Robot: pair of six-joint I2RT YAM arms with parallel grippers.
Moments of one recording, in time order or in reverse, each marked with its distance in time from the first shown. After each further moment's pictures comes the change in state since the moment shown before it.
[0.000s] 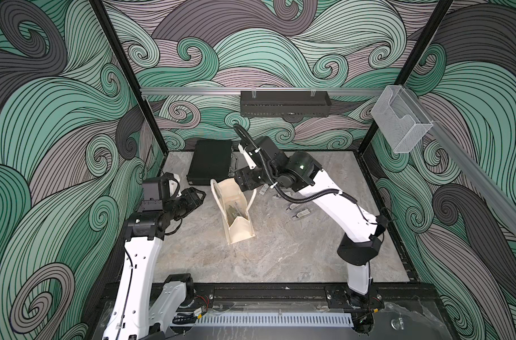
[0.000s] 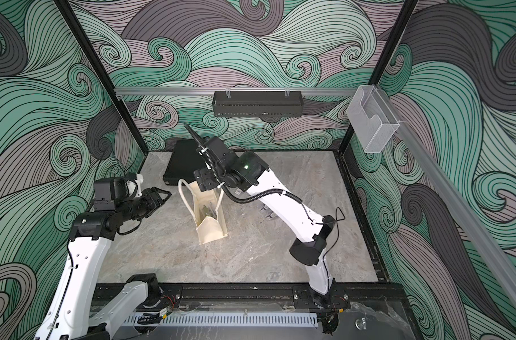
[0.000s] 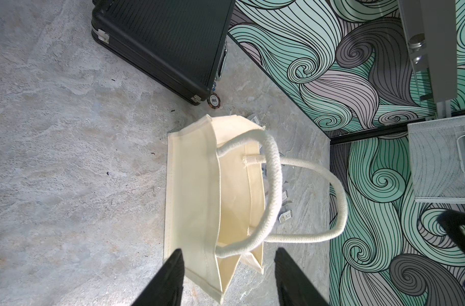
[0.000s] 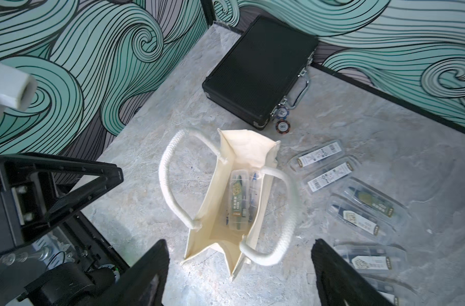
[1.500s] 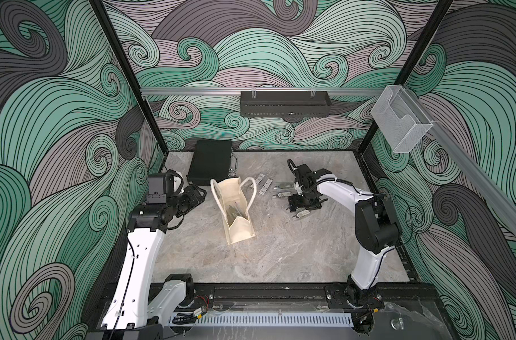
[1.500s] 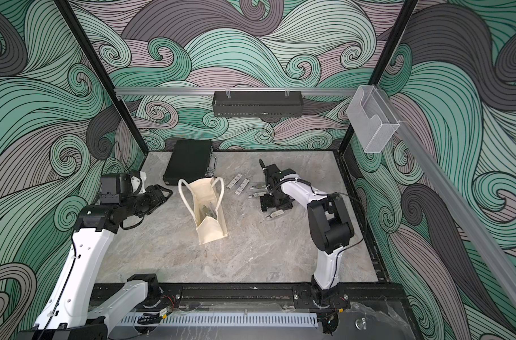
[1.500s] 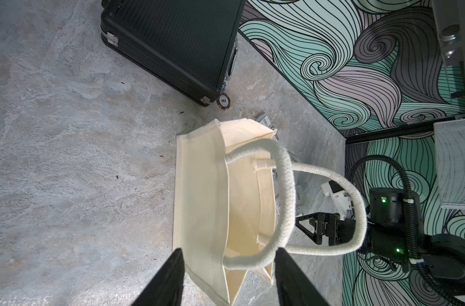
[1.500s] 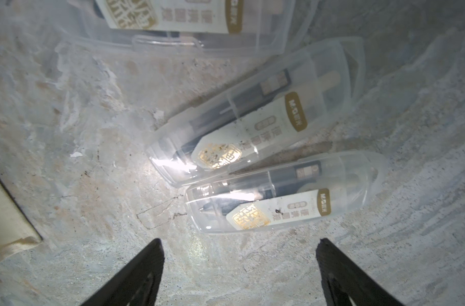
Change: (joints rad) left arm -0.035 0.065 0.029 -0.002 -0.065 0.007; right arm -0.540 -0.050 -0.995 0.244 -0.240 -0.040
